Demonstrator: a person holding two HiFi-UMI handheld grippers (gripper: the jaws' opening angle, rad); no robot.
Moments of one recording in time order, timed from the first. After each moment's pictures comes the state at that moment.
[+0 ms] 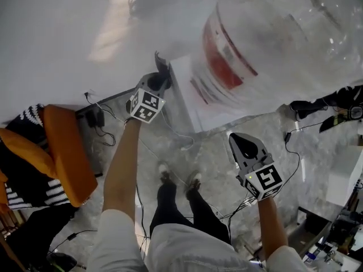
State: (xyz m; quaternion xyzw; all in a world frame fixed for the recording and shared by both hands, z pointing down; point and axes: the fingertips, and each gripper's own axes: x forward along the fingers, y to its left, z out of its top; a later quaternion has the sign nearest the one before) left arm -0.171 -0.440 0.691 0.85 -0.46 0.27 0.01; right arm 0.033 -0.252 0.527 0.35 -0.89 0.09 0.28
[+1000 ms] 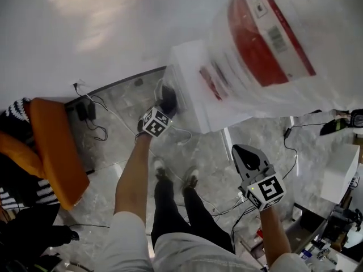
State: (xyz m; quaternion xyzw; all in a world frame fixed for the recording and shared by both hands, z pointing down) left arm -0.093 -0.343 0.898 0.87 -0.34 0.30 0.18; right arm 0.044 -0.224 0.605 0.35 -0.88 0.13 0.30
